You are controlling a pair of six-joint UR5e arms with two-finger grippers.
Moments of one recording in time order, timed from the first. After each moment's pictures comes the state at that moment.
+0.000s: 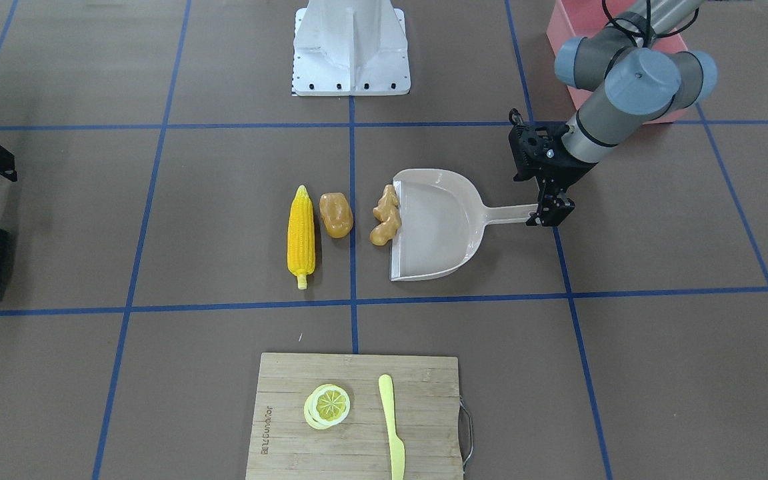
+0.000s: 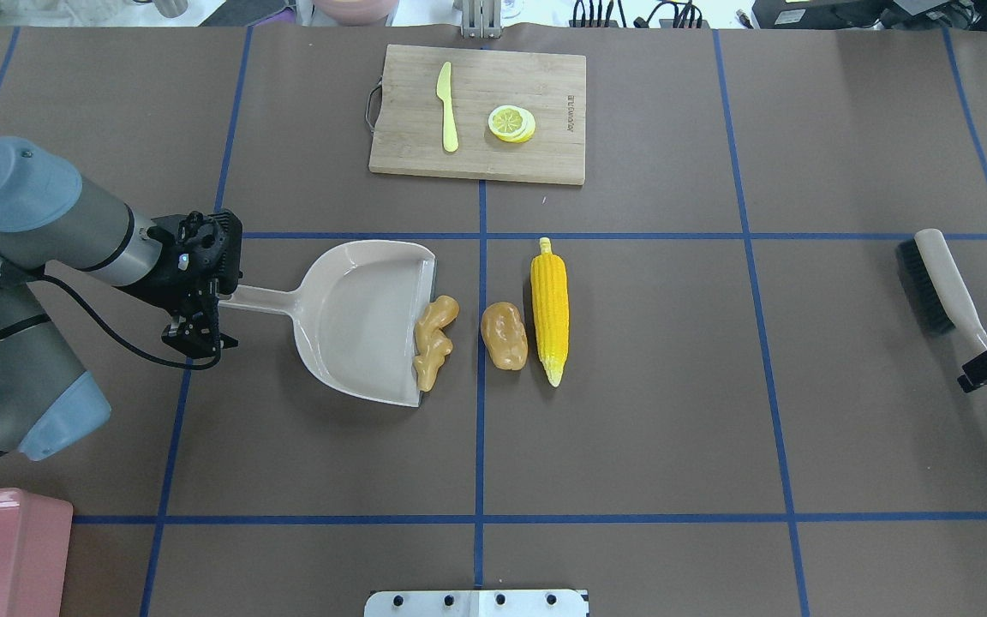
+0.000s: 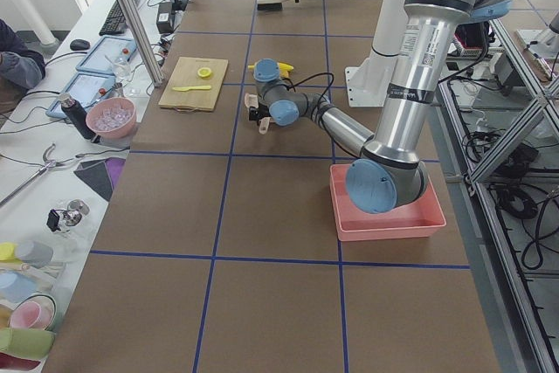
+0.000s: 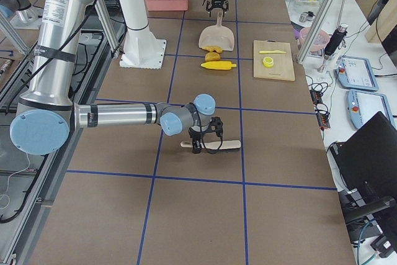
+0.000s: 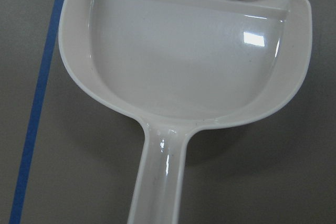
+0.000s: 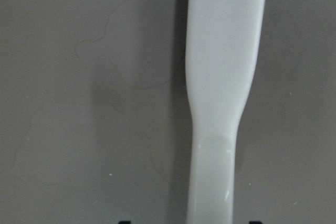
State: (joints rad) left arm -0.76 -1.83 -1.77 -1.98 -2.16 0.39; right arm 1.03 -1.80 1.77 -1.23 2.28 0.40
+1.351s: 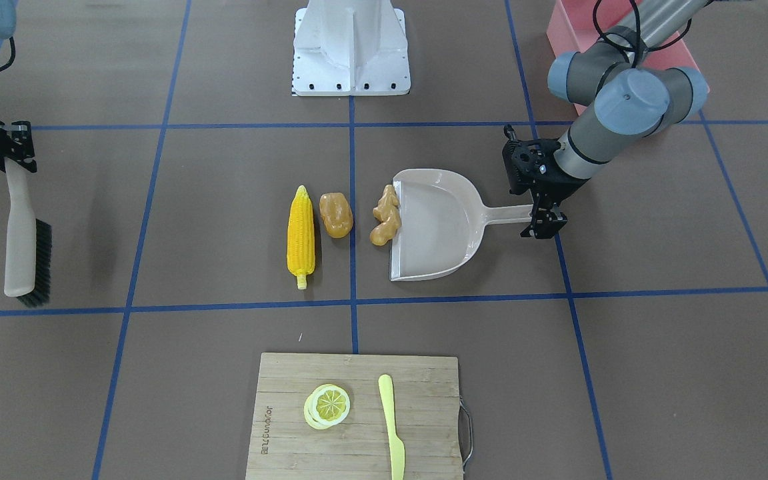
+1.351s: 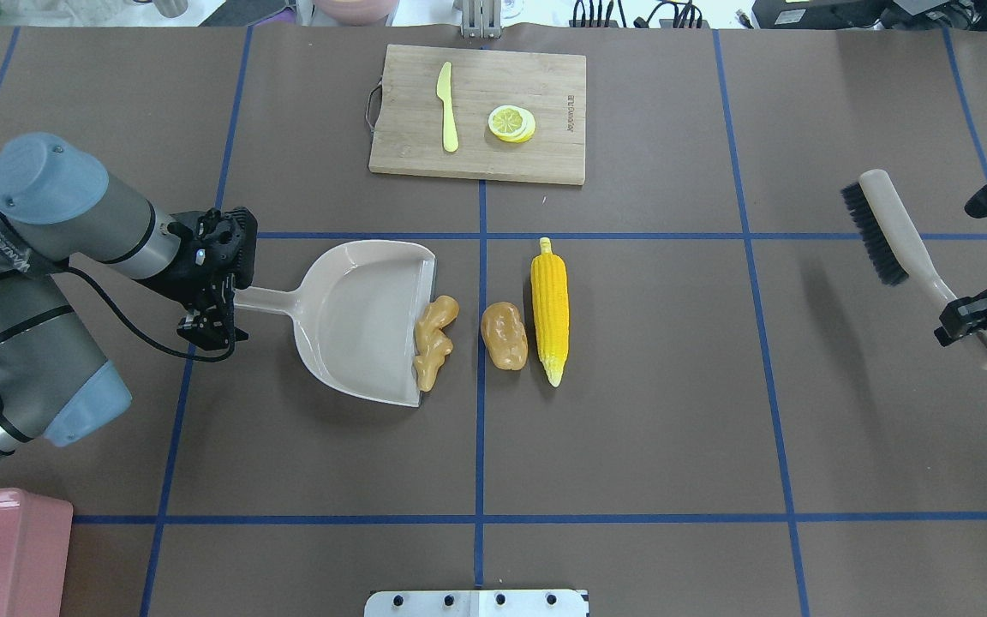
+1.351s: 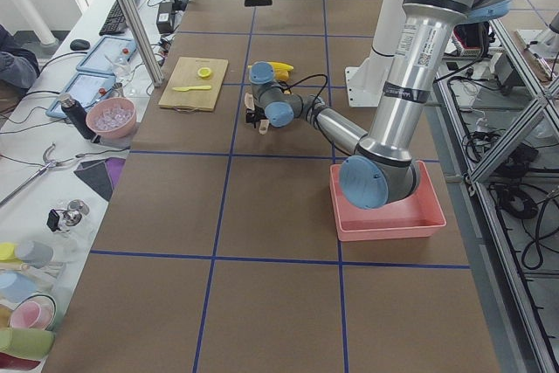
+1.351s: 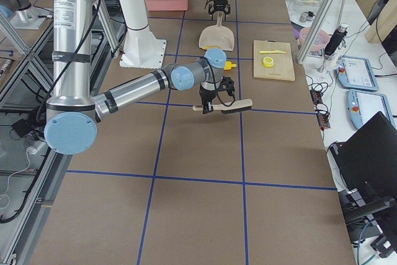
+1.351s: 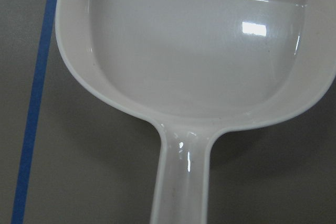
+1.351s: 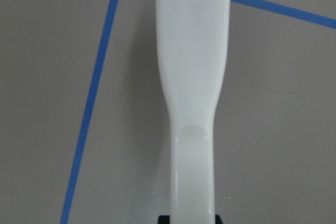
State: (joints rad) left arm -0.75 -1.87 -1.70 -1.99 -2.16 0.42; right arm 1.02 -1.58 2.06 -1.67 2.26 0.39
